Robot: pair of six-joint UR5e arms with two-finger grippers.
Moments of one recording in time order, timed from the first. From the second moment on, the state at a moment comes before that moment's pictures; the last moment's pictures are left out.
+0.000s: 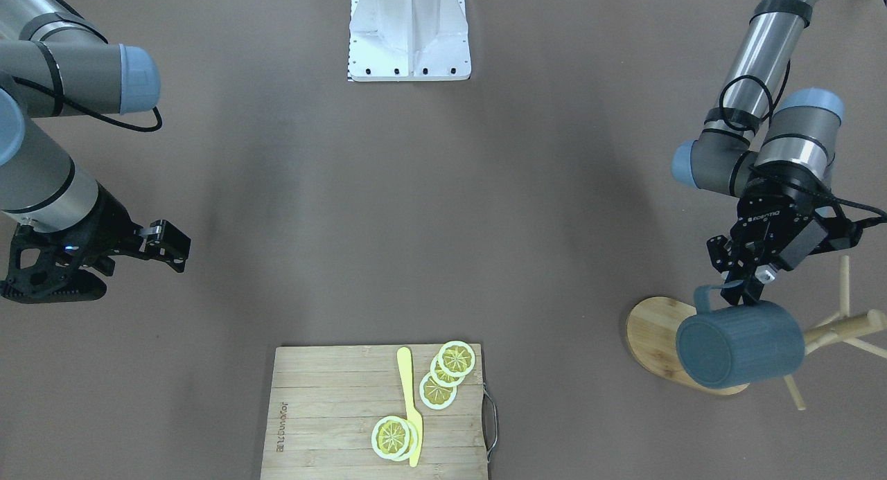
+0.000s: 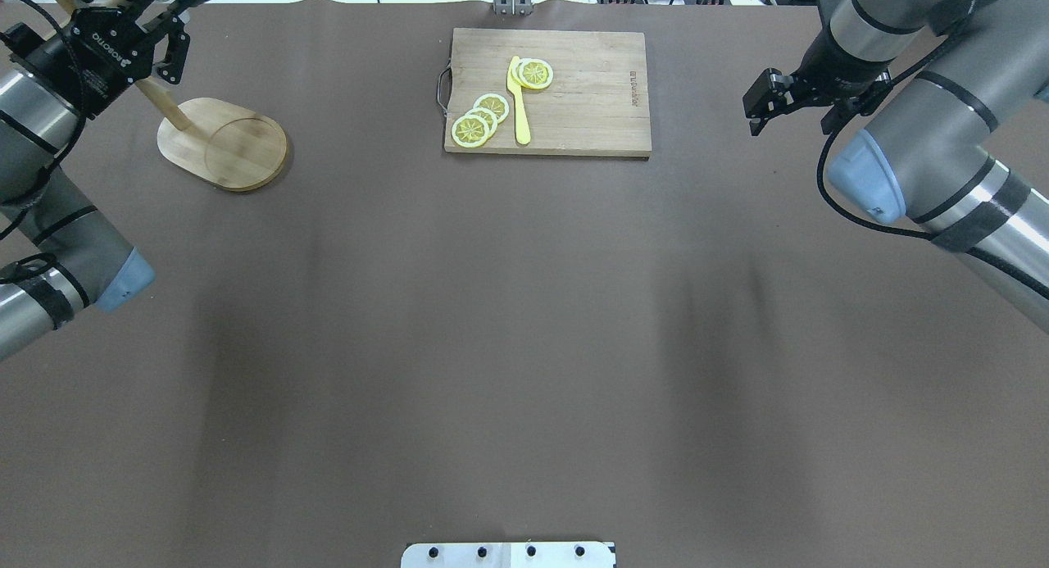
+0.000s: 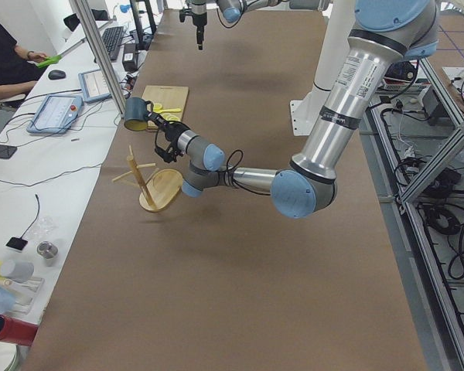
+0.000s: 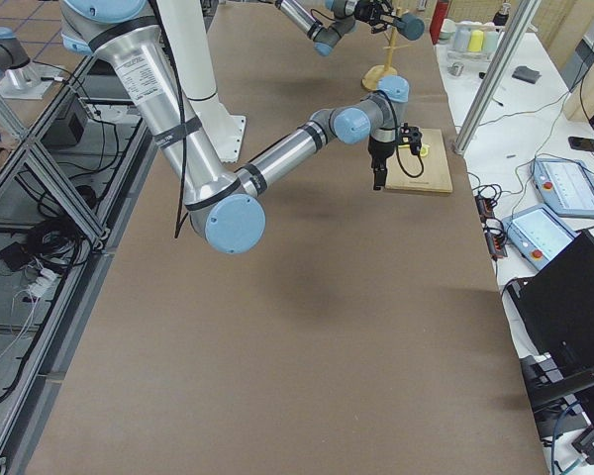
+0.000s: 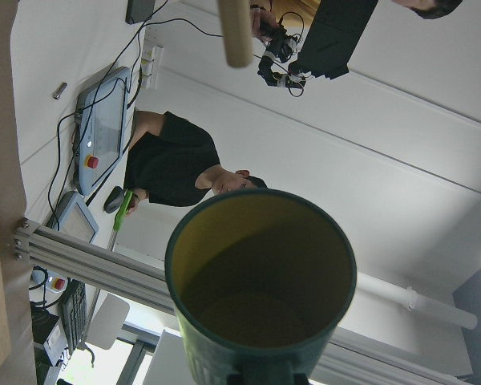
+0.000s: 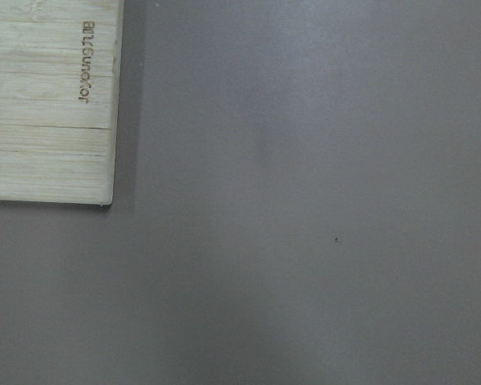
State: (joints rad) left arm -0.92 -2.00 -1.11 -3.65 -1.37 -2.55; right arm 1.02 -1.05 1.66 -1.66 2.18 0.71
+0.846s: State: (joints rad) left arm -0.93 -1.93 -1.09 -3.67 -1.37 -2.62; right arm 1.01 -1.05 1.66 -1.66 2.16 0.71
